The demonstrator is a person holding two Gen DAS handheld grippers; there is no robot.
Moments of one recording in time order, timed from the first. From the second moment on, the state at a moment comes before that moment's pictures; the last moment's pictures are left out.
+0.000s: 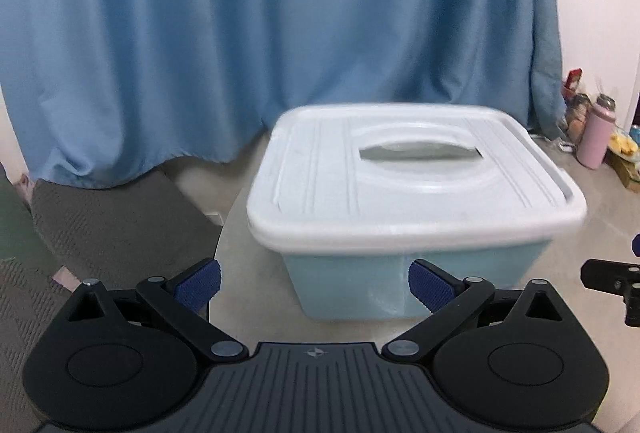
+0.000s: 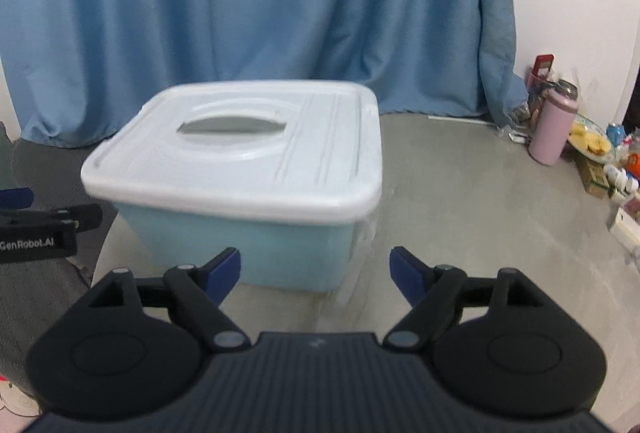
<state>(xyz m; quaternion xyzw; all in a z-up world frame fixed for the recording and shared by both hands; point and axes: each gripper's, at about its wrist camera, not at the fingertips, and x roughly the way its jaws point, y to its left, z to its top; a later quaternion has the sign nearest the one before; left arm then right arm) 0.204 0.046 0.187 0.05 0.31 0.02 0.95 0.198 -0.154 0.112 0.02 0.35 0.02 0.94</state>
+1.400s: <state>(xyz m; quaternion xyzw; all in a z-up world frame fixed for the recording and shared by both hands) 0.133 0.025 0.070 0.04 0.30 0.03 0.95 0.118 -0.143 0.010 0.03 0.30 0.01 0.95</state>
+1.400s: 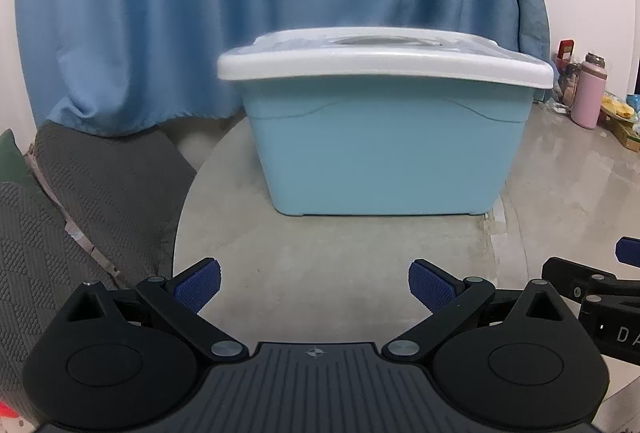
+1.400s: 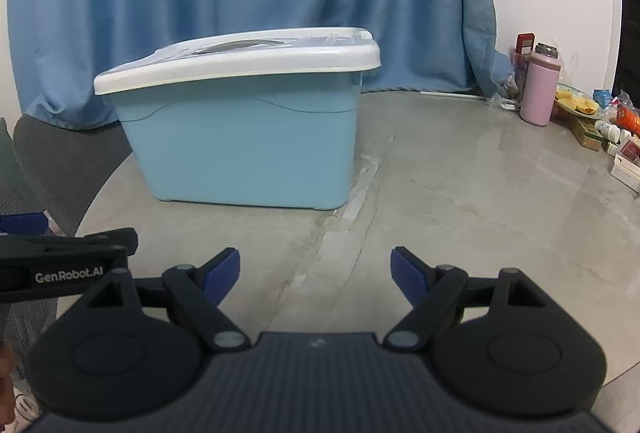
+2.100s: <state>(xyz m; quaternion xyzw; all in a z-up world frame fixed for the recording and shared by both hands) 0.138 0.018 0.071 0.04 0.30 0.02 0.95 0.117 -0.145 0.012 0.05 0.29 0.00 0.96</state>
